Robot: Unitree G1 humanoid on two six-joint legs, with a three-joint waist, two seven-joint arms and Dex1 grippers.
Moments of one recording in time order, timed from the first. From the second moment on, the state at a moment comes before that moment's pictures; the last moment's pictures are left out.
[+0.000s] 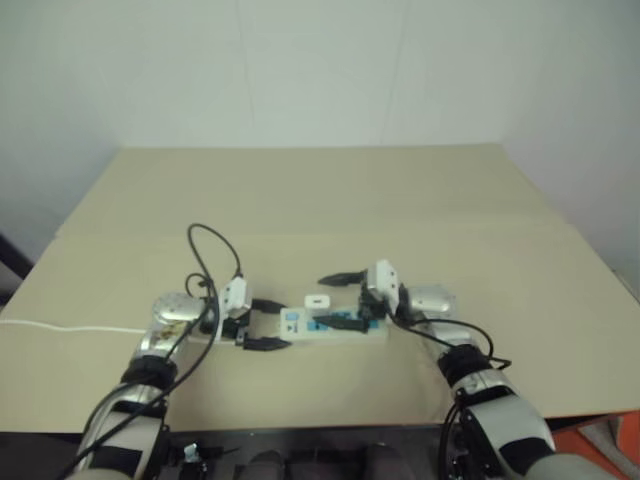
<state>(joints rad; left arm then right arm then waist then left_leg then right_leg) -0.57 0.48 -0.10 0.72 -0.21 -0.26 -1.53 -0.69 -0.25 0.17 0.79 0.24 -0.42 1.30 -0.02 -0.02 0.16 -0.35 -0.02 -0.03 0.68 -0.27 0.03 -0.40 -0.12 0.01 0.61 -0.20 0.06</state>
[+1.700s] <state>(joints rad) -0.35 0.74 0.02 0.19 -0.43 0.11 -1.49 -0.11 -1.04 -0.22 -0.25 0.45 0.48 1.19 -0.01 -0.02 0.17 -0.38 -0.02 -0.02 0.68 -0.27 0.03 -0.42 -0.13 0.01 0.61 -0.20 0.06</state>
